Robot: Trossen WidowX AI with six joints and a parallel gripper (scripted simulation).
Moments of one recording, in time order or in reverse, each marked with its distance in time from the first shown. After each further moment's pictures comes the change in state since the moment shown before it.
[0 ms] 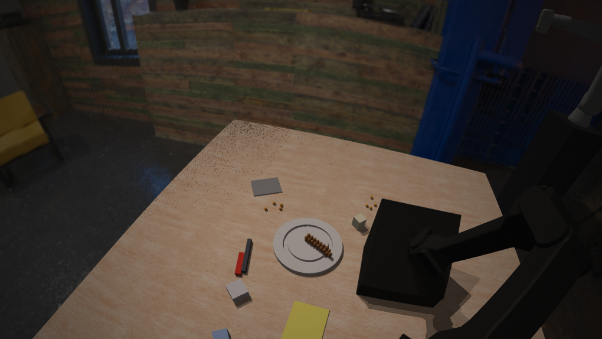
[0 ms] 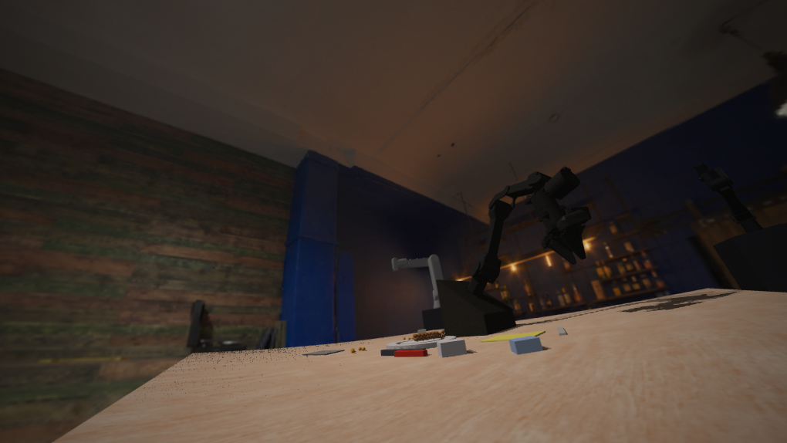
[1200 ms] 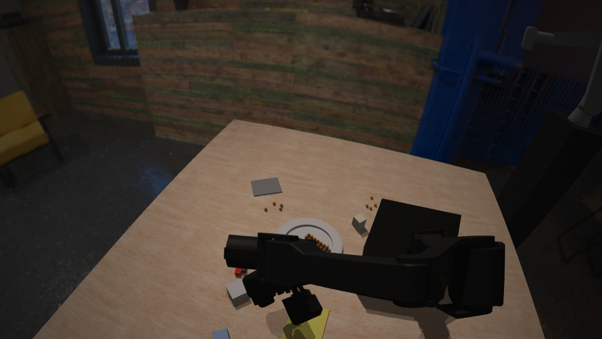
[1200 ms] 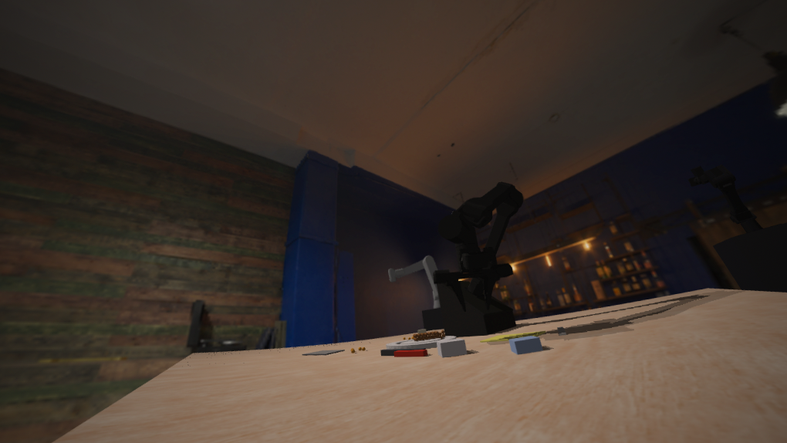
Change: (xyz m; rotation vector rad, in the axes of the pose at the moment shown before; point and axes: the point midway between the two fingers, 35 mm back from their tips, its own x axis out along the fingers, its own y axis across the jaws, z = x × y) arm 0.034 -0.039 -0.278 1.420 0.219 -0.112
